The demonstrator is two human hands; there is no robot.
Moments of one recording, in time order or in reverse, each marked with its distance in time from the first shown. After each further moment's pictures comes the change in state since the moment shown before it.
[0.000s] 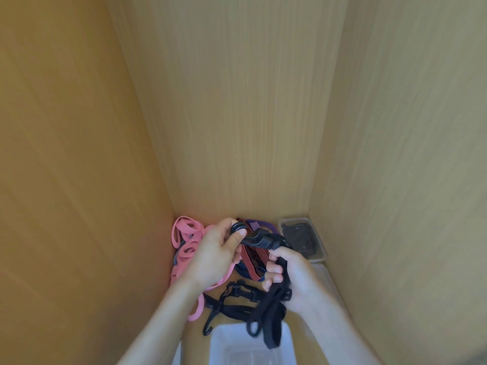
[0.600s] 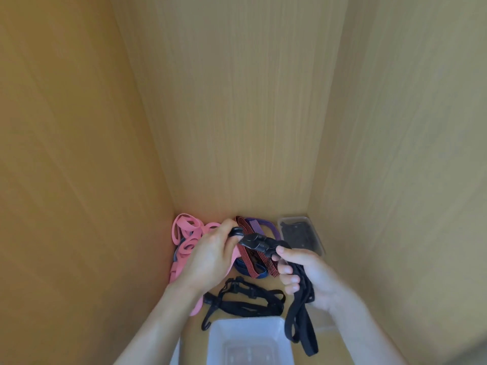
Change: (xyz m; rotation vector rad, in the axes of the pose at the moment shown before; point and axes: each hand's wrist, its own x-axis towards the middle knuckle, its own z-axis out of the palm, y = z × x) left_hand -0.009 -0.013 -0.005 0.562 0.106 0.269; right_hand -0.008 -0.023 -0.037 -0.329 -0.201 -0.004
